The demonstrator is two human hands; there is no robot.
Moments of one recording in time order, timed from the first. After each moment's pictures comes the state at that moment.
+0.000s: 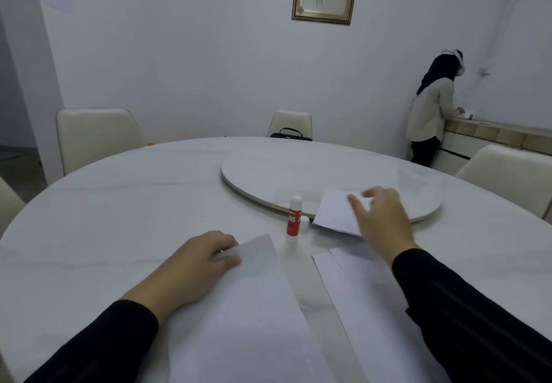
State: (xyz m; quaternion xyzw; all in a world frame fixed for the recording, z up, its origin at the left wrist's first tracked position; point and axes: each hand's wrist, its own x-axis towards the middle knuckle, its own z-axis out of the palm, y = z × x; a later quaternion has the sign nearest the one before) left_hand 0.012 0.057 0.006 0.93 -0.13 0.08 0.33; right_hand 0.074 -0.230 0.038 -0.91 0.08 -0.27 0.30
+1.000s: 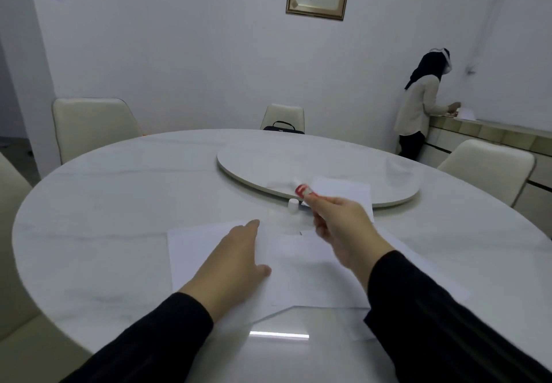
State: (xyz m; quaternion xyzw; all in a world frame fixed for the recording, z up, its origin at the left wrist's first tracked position) left_hand -0.037 -0.004 0.001 0.94 -0.08 0.06 0.32; right_hand 0.003 -0.176 0.040 -0.68 0.06 -0.06 0.73
